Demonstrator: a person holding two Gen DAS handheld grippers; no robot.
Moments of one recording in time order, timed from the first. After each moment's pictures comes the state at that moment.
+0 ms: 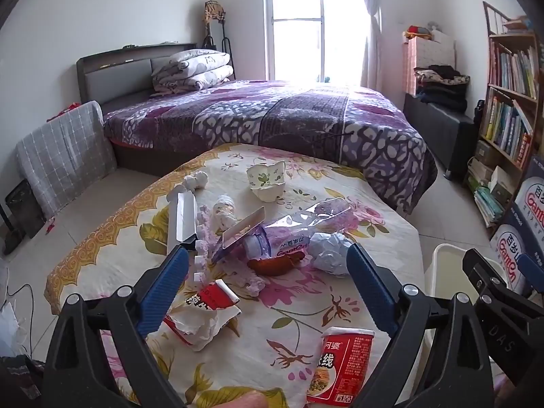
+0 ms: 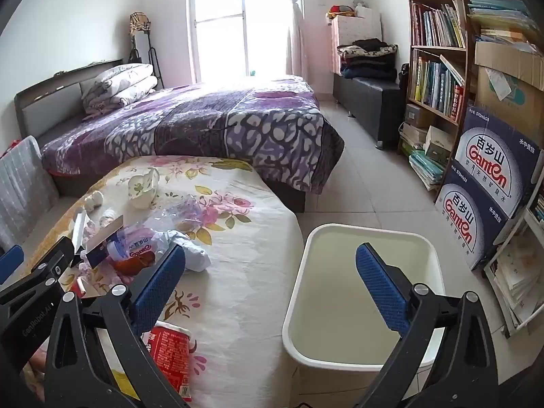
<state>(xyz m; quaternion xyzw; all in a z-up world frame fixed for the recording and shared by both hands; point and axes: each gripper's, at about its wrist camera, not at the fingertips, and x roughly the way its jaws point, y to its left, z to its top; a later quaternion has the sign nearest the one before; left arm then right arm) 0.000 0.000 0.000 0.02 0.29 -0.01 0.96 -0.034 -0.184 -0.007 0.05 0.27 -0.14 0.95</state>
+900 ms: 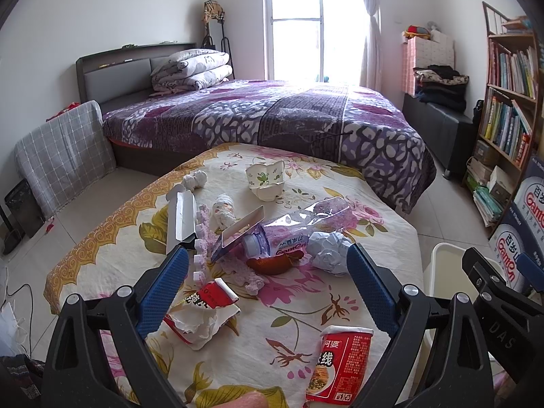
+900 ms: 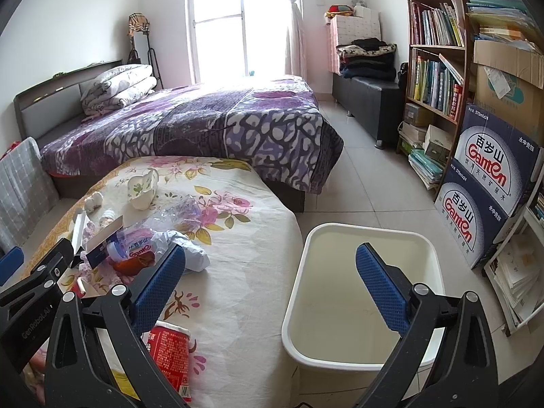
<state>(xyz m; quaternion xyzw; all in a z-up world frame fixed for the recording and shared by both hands) -0.001 -0.001 0.000 0.01 0.29 0.00 0.96 -0.032 -0.186 -0.007 0.06 0.27 -0.14 0.95</state>
